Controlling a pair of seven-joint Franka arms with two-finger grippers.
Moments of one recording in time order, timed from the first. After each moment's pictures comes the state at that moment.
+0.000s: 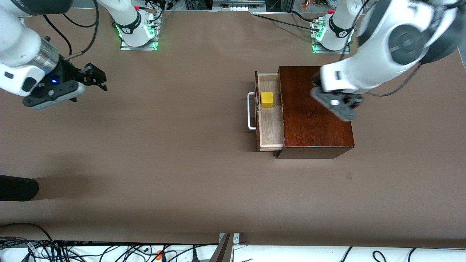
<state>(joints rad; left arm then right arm) -0.32 0.21 -0.08 -1.58 -0.15 1.58 0.41 0.31 0.04 -0.17 -1.61 0.04 1.61 -0.21</state>
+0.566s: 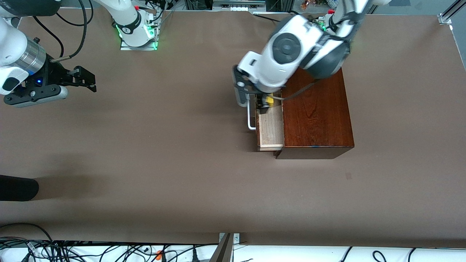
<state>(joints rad) -0.61 0.39 -0.10 -1.57 -0.17 1.95 0.78 0.30 0.03 -0.18 -1.63 0.02 1.61 -0.10</state>
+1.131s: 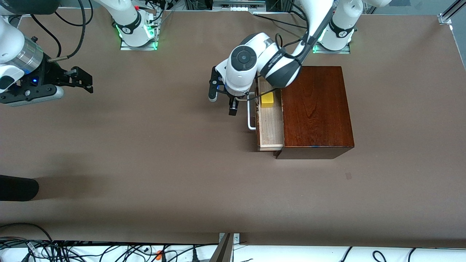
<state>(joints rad) -0.72 0.56 -0.10 -1.57 -0.11 2.10 0.91 0.30 0.03 -0.18 -1.60 0.00 1.61 -0.09</state>
